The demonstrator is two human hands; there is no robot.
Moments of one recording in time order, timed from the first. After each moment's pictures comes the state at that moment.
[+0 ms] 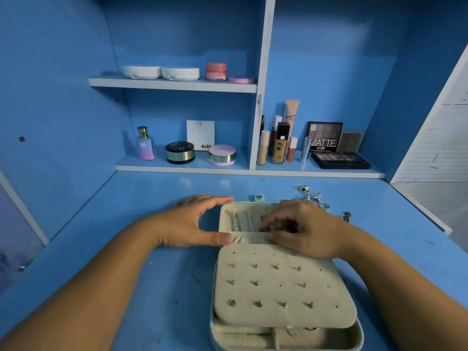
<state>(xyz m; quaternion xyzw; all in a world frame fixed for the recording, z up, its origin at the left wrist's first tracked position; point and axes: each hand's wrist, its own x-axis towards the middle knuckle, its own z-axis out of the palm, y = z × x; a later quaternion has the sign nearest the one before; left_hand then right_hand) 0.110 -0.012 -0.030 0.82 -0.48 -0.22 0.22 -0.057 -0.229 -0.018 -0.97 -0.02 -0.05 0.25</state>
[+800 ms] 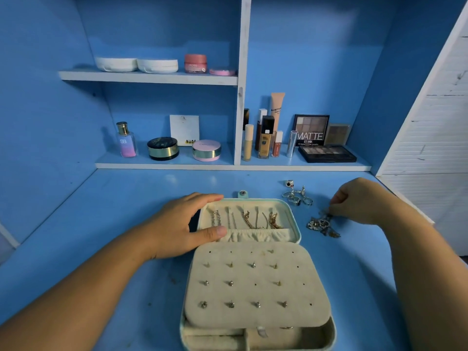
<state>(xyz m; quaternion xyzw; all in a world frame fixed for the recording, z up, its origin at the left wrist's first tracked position) 0.090 -0.028 -0.042 0.82 -0.48 -0.14 0.29 -0.088 -0.329 -0.005 -0.91 0.38 -0.04 0.18</state>
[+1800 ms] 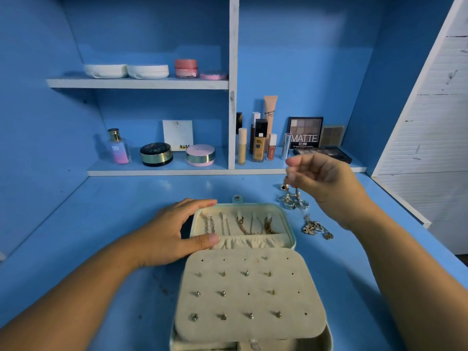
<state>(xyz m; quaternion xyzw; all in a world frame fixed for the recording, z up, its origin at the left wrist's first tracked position) 0.094 -0.029 -0.046 0.81 -0.47 -0.16 0.31 -0.070 -0.276 0.007 -0.76 0.10 -0.28 0.58</state>
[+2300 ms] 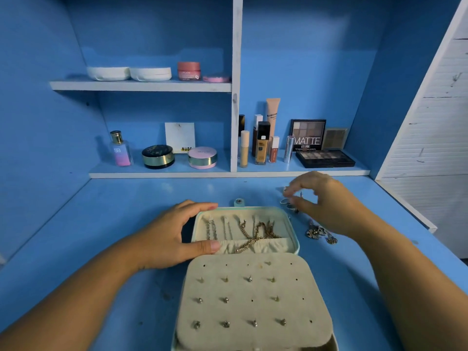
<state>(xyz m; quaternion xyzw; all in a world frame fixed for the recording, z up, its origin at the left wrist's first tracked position) 0.095 -0.029 -0.044 0.81 -0.47 -0.15 0.32 -0.066 -0.296 -0.012 -0.94 0.13 -0.19 0.24</state>
